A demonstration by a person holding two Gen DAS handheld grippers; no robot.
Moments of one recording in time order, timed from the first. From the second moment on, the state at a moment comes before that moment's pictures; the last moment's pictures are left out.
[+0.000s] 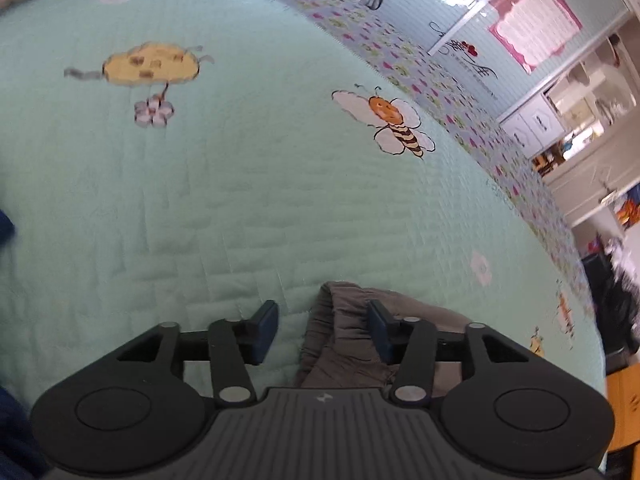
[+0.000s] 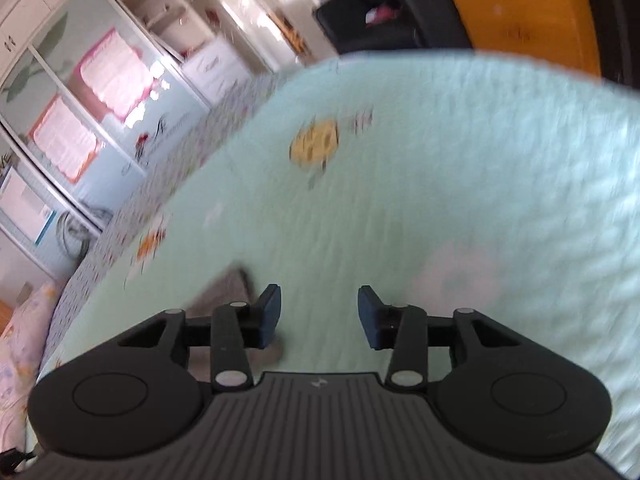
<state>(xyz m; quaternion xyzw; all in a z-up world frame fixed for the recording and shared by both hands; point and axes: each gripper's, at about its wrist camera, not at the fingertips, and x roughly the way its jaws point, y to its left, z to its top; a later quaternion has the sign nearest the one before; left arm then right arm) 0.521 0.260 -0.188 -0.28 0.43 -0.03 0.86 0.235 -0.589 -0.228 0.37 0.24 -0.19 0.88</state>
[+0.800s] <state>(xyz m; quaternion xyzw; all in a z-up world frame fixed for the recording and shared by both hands) 0.496 0.271 -0.192 -0.28 0.41 -0.03 0.87 0.363 -0.558 -0.217 0.28 0.25 -0.08 0.92</state>
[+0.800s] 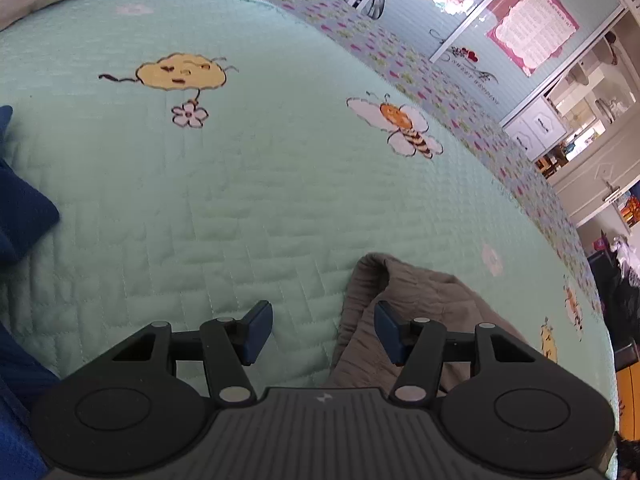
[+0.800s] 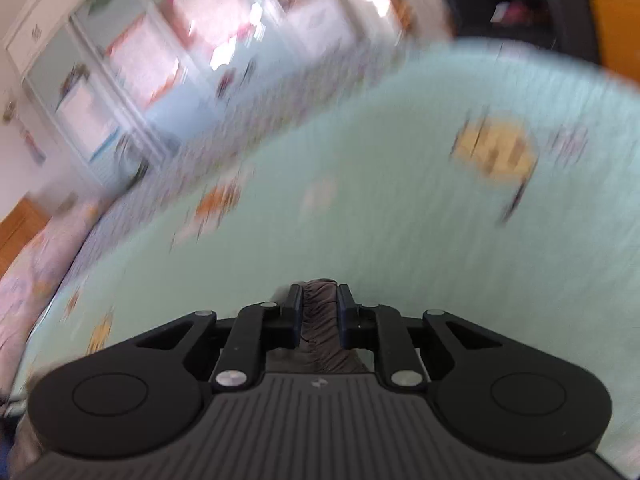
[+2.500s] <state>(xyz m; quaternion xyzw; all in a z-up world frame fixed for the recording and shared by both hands) 0.374 0.253 -0.239 -0.45 0.36 0.02 0.82 -0.029 -0.369 -0.225 0.51 0.24 -0.06 0.82</state>
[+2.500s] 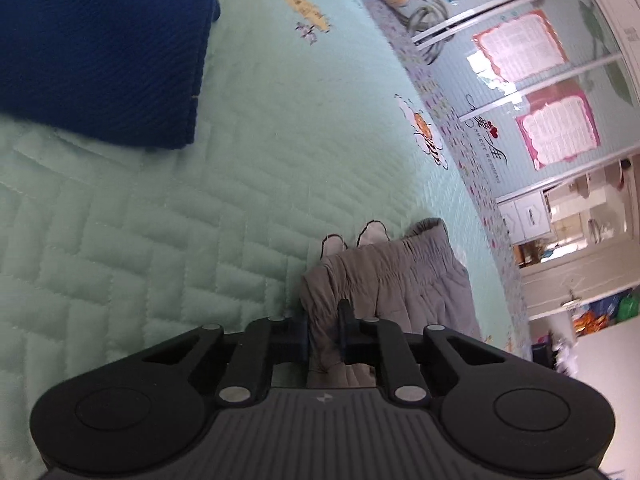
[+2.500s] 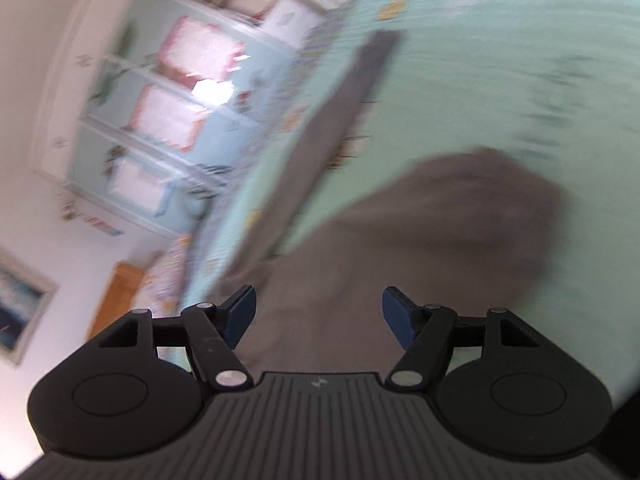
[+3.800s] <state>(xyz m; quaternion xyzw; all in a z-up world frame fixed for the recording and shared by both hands) 0.340 0.268 -0.194 -0.40 0.37 0.03 0.83 -0.028 -0.395 -0.219 0.46 0.18 -0.15 0.85</state>
